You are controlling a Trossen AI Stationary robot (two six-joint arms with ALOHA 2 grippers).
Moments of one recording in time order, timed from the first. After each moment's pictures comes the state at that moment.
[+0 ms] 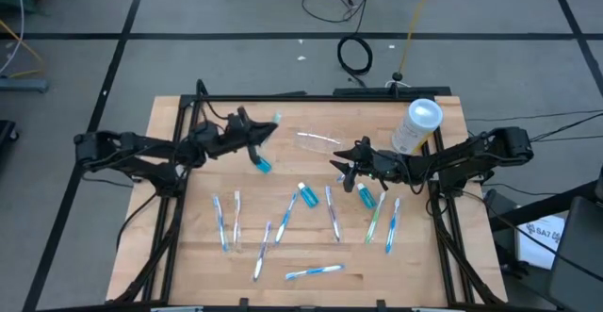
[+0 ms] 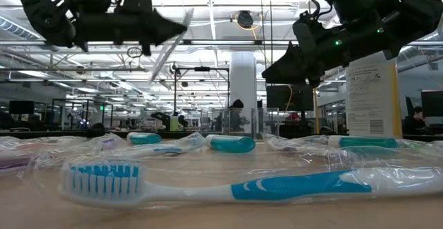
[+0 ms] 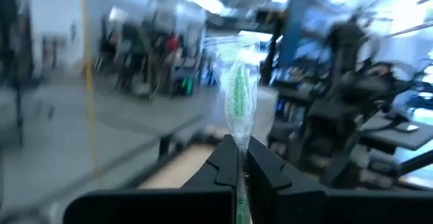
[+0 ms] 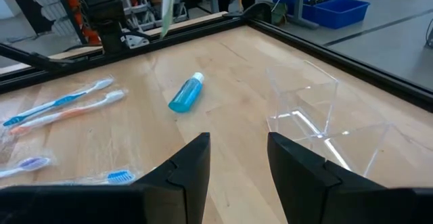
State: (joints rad) left arm 0.31 1.28 0.39 1.11 0.02 -0.07; right arm -0.02 1.39 0.40 0.73 0.34 0.25
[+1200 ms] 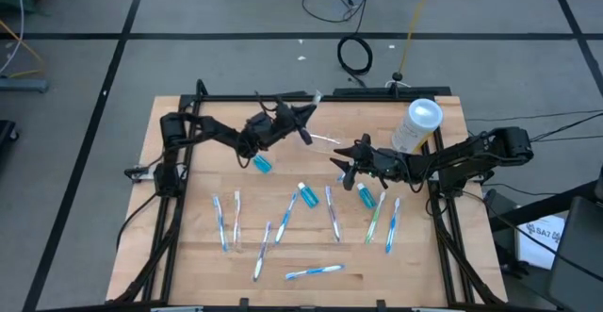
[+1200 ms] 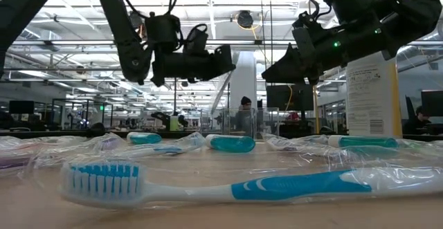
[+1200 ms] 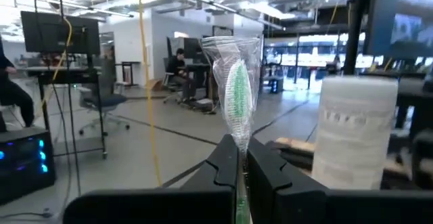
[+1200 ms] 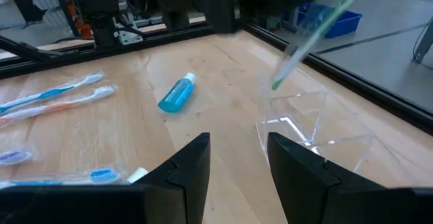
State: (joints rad) left arm 0.35 2.01 0.87 1.34 -0.20 0.06; right arm -0.04 1.39 0.40 0.74 0.34 0.17
